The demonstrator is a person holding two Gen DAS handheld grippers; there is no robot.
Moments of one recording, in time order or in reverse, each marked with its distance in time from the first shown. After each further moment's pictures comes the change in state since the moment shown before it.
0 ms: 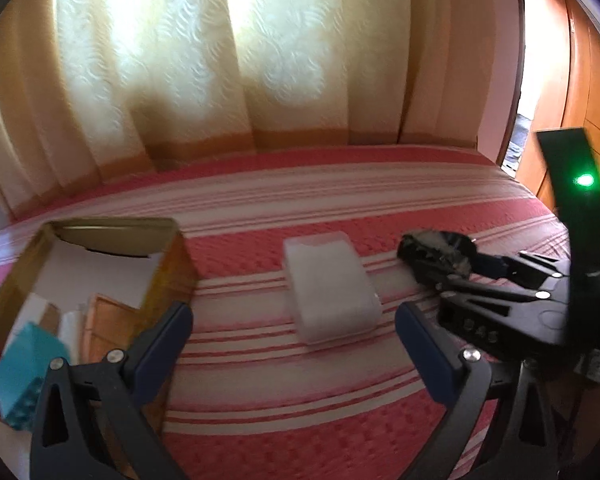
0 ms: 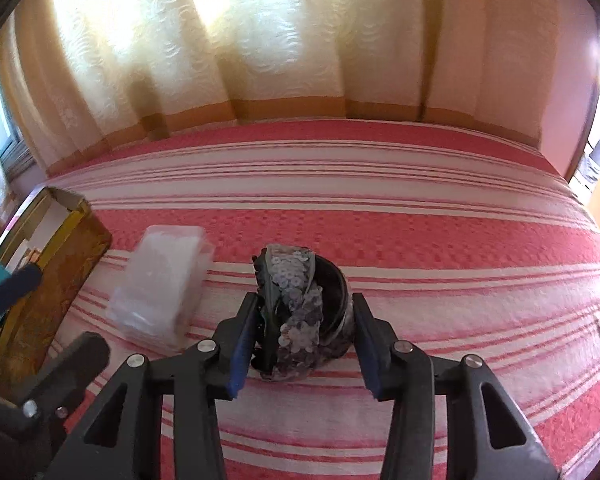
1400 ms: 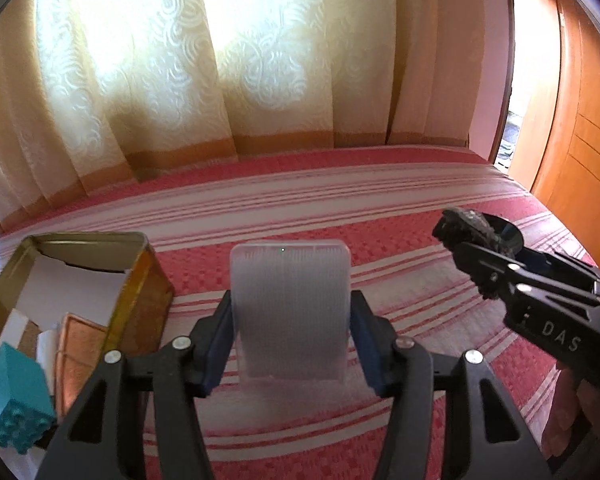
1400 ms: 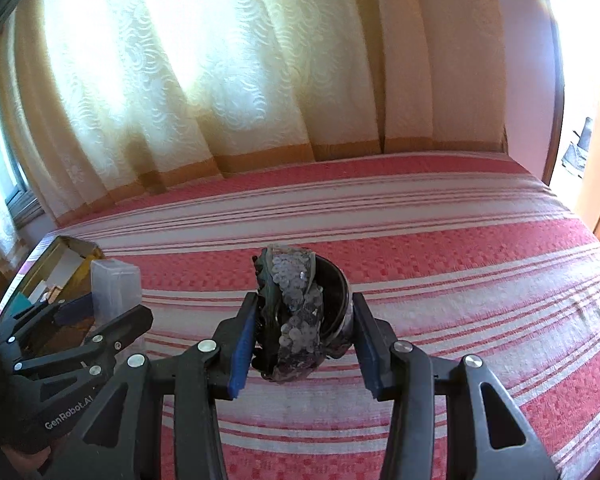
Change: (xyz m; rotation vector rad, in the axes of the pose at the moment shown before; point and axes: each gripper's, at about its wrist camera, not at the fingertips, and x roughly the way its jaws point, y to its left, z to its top) left arm 0.002 -0.011 0.005 0.032 -0.030 -0.024; right arm -0.044 -0.026 -0.008 0.081 -0.166 0.040
